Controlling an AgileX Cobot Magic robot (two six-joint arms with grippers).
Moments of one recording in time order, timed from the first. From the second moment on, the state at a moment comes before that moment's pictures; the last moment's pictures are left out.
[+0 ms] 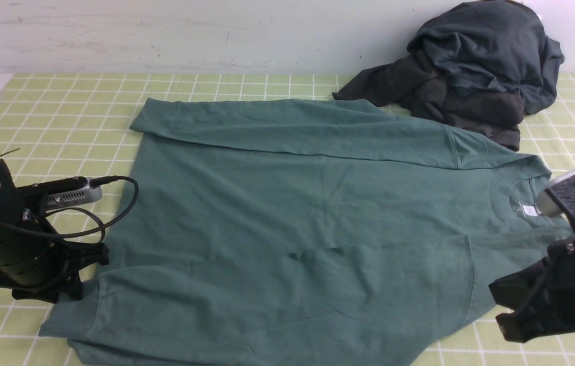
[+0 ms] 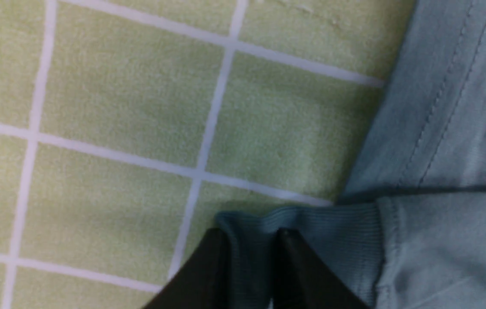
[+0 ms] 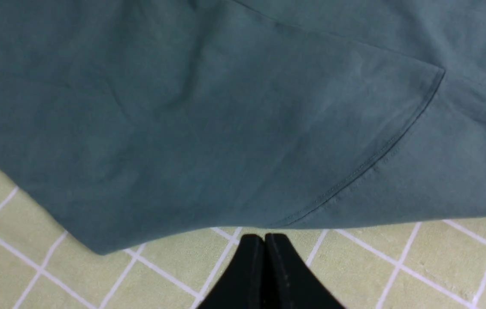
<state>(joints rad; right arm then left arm) 0.35 1.09 -0.66 0.21 0.67 -0.21 0.07 1.76 -0.94 -0.11 0.62 -0.09</state>
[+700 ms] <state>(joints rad) 0.35 1.09 -0.66 0.14 0.65 -0.23 -0.17 1.51 -1.52 -0.10 0.76 0.05</state>
